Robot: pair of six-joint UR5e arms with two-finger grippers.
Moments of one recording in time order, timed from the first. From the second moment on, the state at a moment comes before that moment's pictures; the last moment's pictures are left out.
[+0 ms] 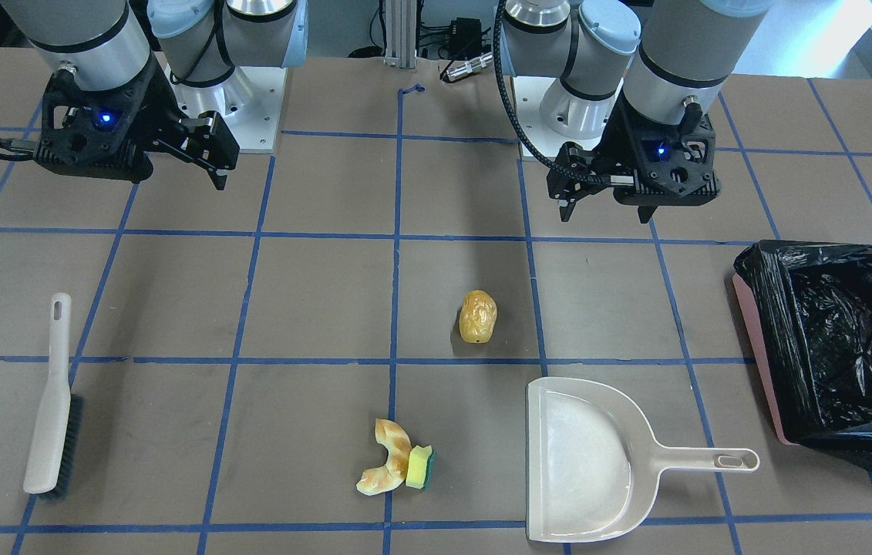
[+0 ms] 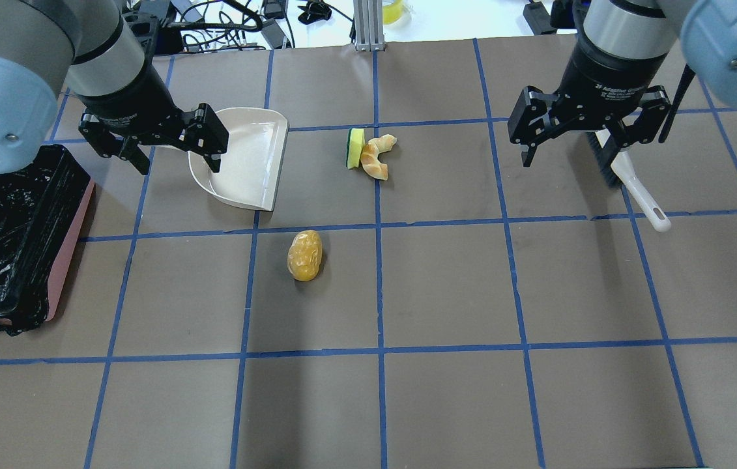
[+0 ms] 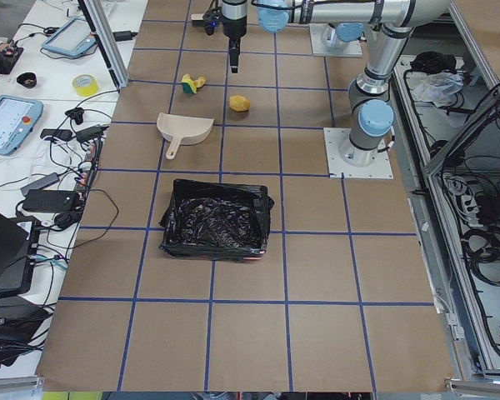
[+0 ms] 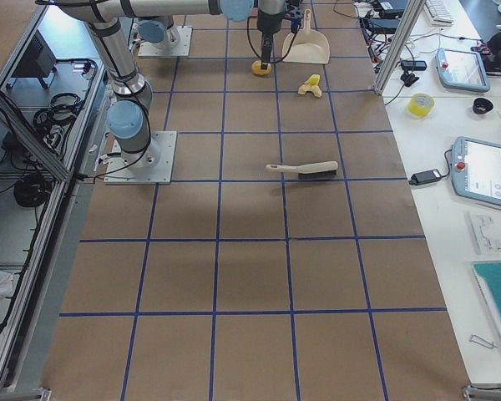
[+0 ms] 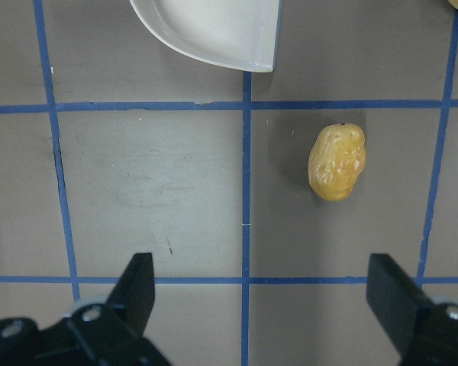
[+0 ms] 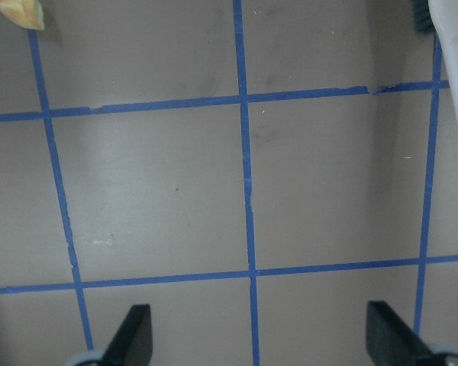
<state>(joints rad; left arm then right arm) -1.57 -1.58 -1.60 -1.52 1.59 -0.02 1.57 -1.56 1.54 -1.43 -1.58 0.06</state>
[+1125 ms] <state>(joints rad) -1.38 -1.68 -1.64 -1.26 1.58 -0.93 1.29 -1.25 1.58 -1.72 -1.73 -0.36</state>
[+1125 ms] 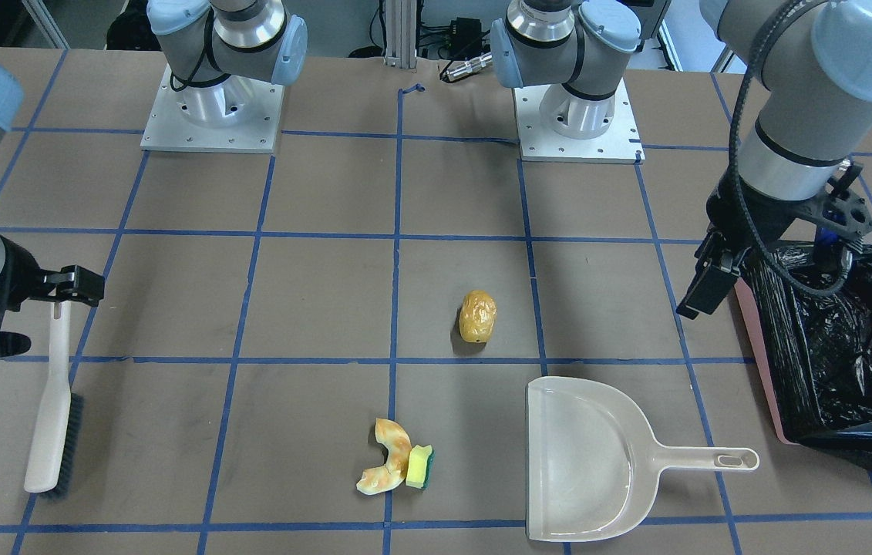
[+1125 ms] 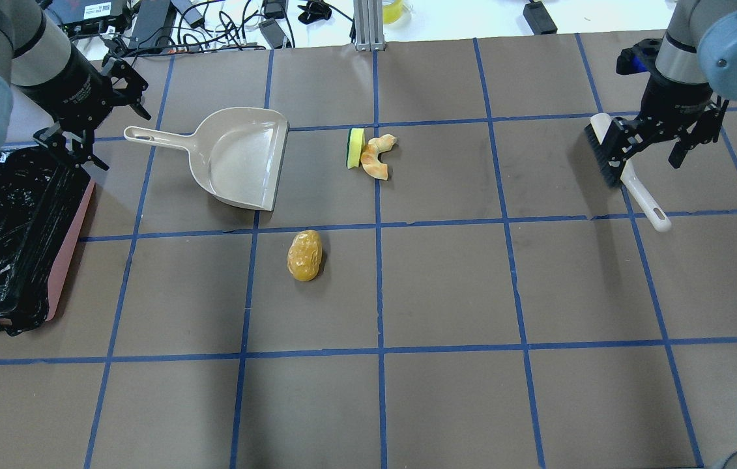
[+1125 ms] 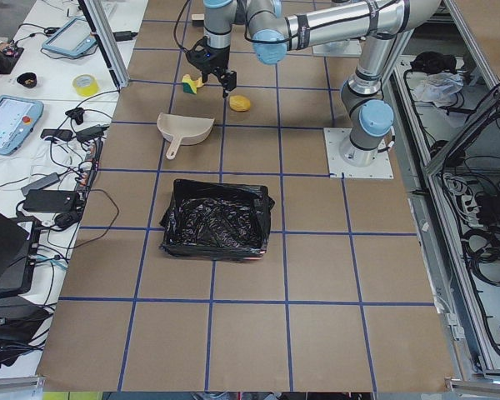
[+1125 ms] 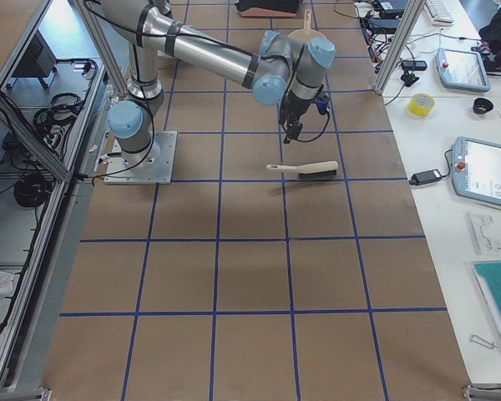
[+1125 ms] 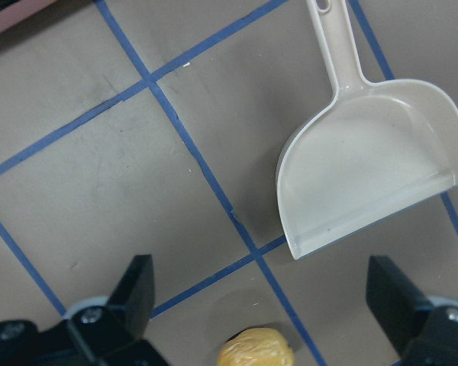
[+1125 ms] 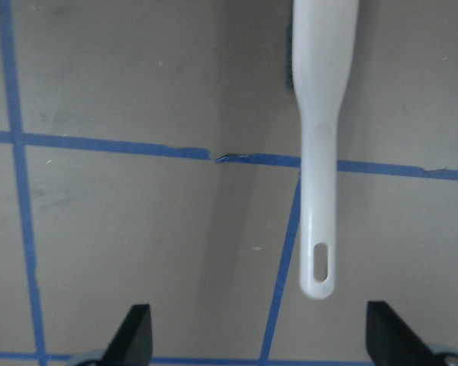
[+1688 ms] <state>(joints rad) -1.38 -1.93 -1.55 -1.02 1.60 -1.11 1.25 -1.17 1.67 -1.91 -1.76 -0.41</state>
